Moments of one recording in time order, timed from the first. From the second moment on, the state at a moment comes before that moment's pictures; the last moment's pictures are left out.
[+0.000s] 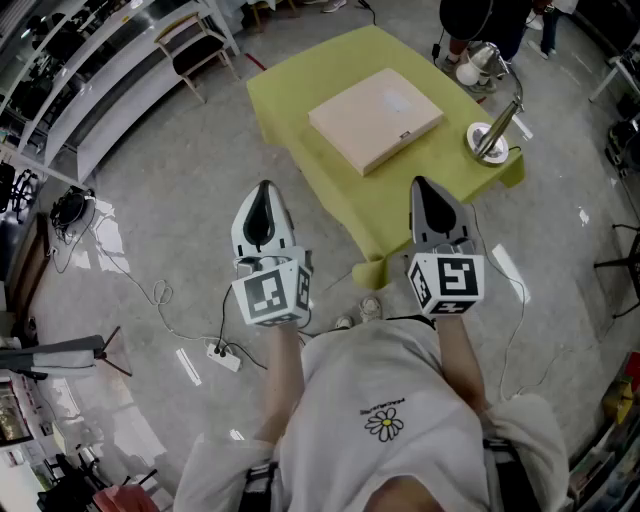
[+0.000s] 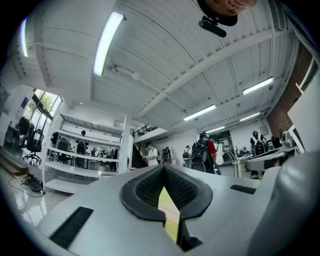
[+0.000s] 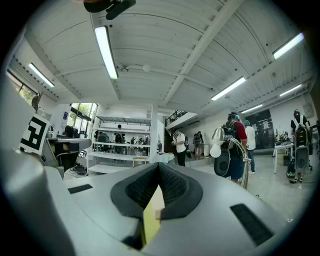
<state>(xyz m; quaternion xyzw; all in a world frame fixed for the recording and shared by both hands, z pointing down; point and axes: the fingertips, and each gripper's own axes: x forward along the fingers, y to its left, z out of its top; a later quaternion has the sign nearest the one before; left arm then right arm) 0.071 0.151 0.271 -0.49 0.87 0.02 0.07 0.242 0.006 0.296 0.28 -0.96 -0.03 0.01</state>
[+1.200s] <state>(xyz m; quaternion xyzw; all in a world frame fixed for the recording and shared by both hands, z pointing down) -0.072 0.074 0.316 -0.50 0.87 0.03 0.04 0.099 -0.065 0.321 0.23 -0.97 0.04 0.01</state>
